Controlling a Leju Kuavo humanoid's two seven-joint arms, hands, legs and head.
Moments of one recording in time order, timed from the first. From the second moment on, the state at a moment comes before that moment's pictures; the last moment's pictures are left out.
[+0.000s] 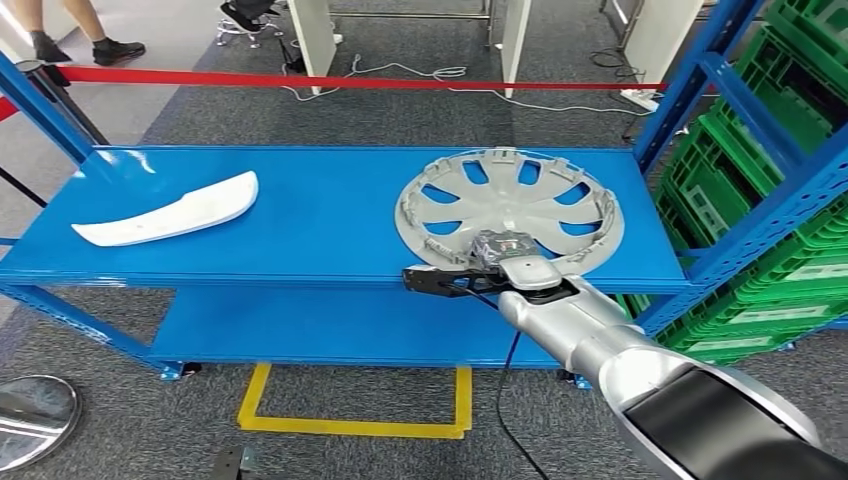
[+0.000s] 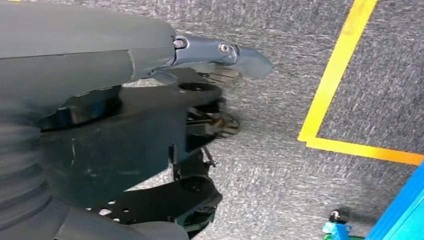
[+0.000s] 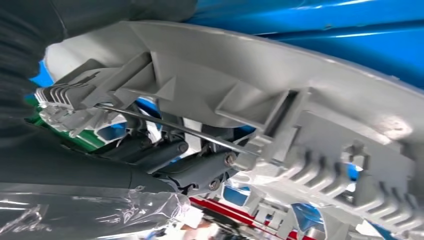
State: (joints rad) left arm -0.12 -0.25 1.09 -0.20 -0.89 -0.13 -0.44; right arm -0.88 0.12 0.70 -0.39 1.04 0.06 0.19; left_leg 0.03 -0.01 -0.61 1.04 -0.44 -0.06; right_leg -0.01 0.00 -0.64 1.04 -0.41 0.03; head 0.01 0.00
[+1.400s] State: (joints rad) left arm -0.12 -0.25 1.09 -0.20 -0.90 -0.13 -0.44; right arm -0.91 0.10 0.57 -0.39 0.86 0.10 0.06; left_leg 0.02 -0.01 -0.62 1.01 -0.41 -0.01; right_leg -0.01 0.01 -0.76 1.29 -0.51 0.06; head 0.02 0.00
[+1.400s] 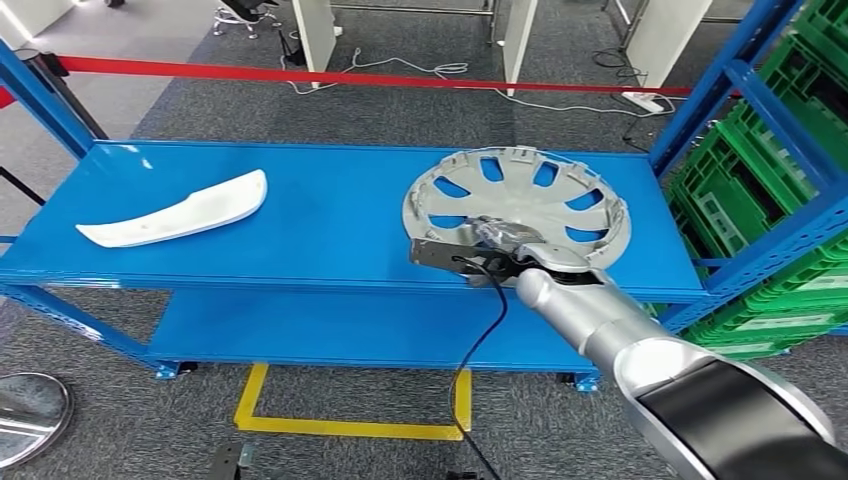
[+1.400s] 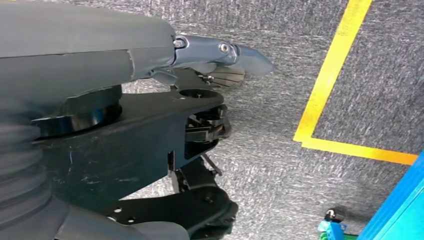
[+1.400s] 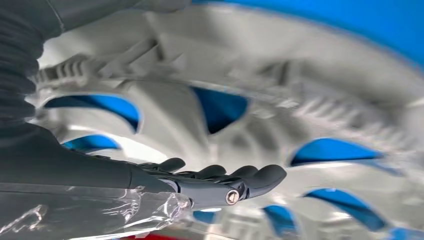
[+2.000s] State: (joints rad) left arm -0.12 -0.25 1.09 -0.20 -0.90 -0.13 -0.43; right arm -1.04 0.09 0.74 -0.33 1.07 0.22 0.28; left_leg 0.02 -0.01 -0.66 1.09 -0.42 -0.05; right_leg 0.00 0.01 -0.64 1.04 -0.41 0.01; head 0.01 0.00
